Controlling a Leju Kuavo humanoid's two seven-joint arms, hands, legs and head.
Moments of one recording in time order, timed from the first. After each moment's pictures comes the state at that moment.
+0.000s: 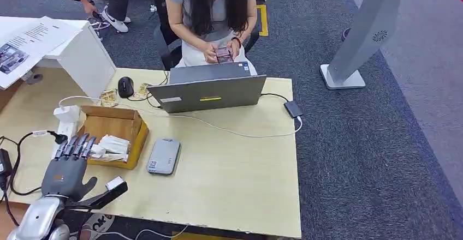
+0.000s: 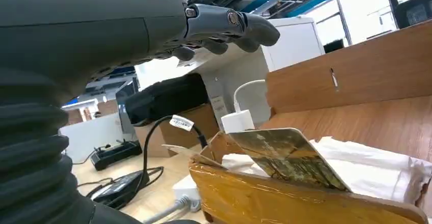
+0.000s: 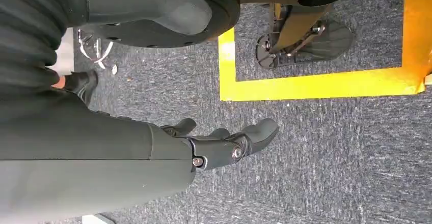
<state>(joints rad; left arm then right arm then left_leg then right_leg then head) 0.17 0.26 0.07 -1.59 -1.33 0.18 0.10 -0.03 0.16 -0.23 -0.18 0.25 -0.19 0.06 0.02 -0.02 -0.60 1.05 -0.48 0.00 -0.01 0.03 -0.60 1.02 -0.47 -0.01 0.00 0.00</state>
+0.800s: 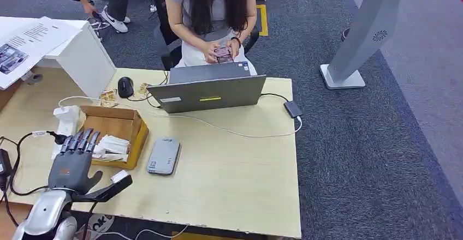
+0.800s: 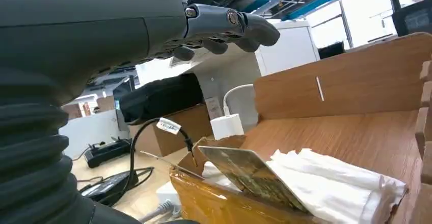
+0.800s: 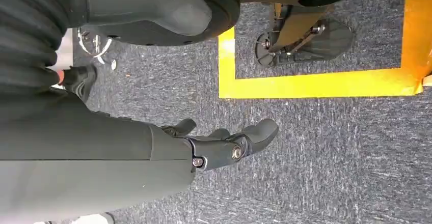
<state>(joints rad) 0.11 0.23 0.06 -1.54 -1.35 0.18 0.09 -0.03 0.16 -0.23 -0.18 0.28 -0.19 0.06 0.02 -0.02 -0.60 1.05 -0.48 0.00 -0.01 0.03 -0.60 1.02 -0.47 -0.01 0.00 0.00</state>
